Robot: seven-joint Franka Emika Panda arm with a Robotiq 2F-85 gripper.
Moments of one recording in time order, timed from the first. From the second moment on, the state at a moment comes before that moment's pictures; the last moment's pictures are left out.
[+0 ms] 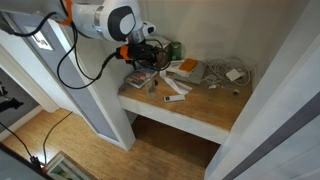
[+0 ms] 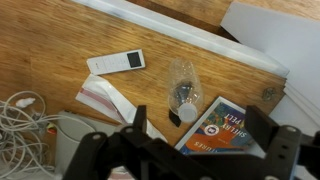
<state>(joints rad) 0.06 -0.08 -0.01 -2.26 -0.03 2.36 -0.33</state>
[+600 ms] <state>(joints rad) 0.06 0.10 0.04 -2.15 -0.03 2.41 -0.37</state>
